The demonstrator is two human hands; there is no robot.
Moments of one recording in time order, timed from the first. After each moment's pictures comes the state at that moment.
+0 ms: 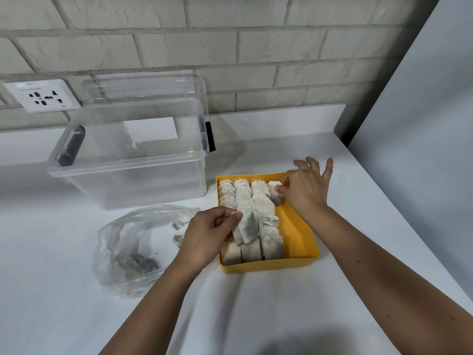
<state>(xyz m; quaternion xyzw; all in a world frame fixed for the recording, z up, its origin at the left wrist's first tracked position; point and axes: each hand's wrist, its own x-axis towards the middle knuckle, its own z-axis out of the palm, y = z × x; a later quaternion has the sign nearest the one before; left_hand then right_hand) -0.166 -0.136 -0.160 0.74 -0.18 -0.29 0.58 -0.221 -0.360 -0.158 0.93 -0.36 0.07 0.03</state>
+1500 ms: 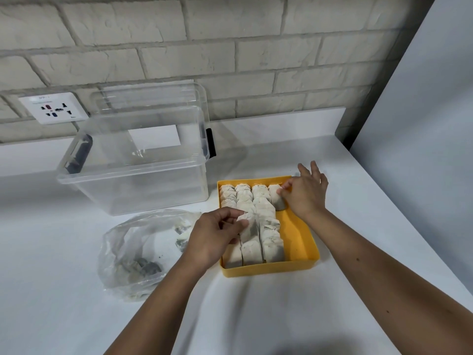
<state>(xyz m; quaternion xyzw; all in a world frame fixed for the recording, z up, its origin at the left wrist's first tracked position) -0.167 -0.145 -0.160 0.74 -0.18 -0.29 0.58 -0.221 -0.371 -0.175 0.92 -0.37 0.08 -0.10</state>
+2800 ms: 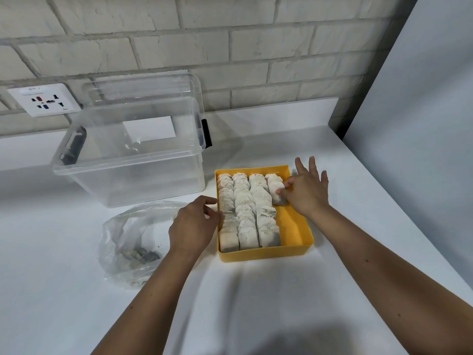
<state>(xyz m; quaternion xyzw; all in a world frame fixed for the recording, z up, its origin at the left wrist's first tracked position) -0.153 -0.128 -0.165 0.92 -0.19 -0.13 0.33 -0.248 -0.359 -0.169 0.93 -0.36 0.03 -0.09</state>
